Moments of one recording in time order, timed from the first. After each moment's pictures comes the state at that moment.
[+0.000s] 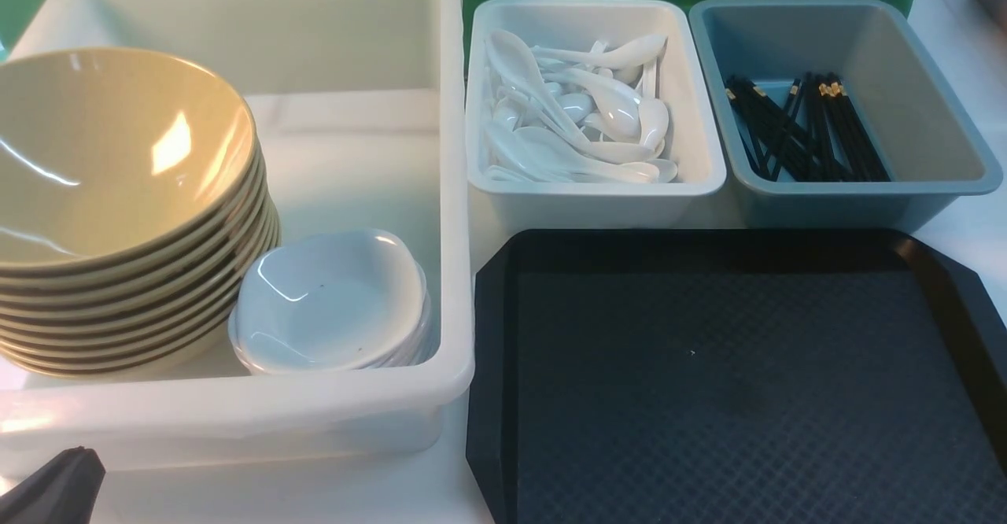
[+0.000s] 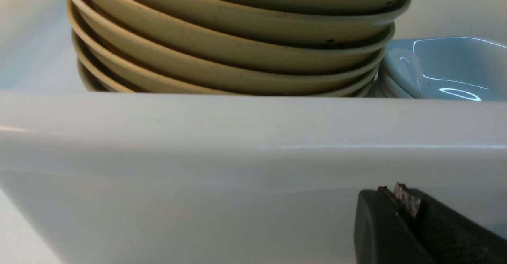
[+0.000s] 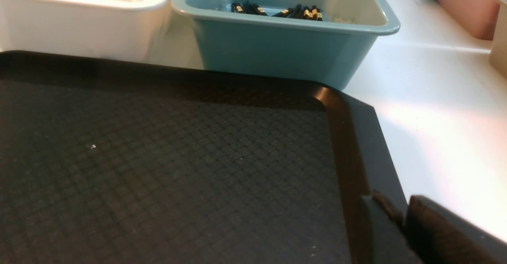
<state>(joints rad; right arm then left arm) -0.04 -0.01 0.03 0.03 0.32 -0.07 -0.01 -0.01 0.03 -0.17 0.32 0.05</state>
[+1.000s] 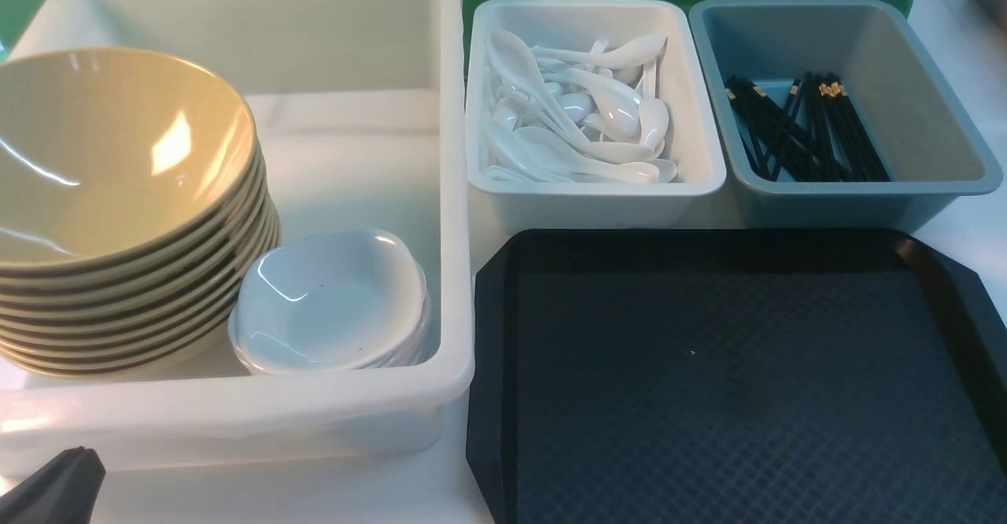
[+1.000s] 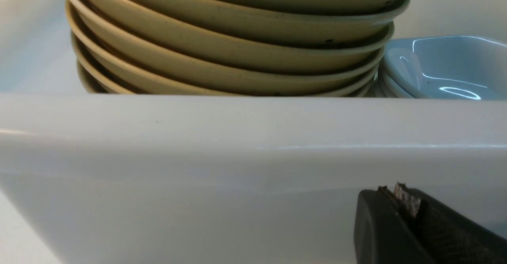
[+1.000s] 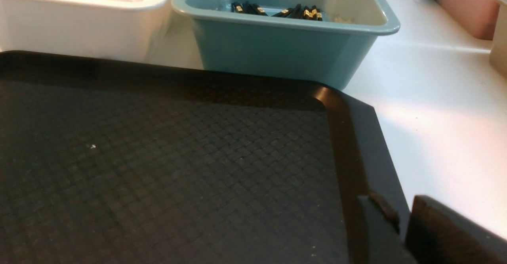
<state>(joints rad) -0.04 -0.01 0.03 0.03 0.32 -0.07 -0.01 -0.01 0.03 -0.17 0.32 0.06</state>
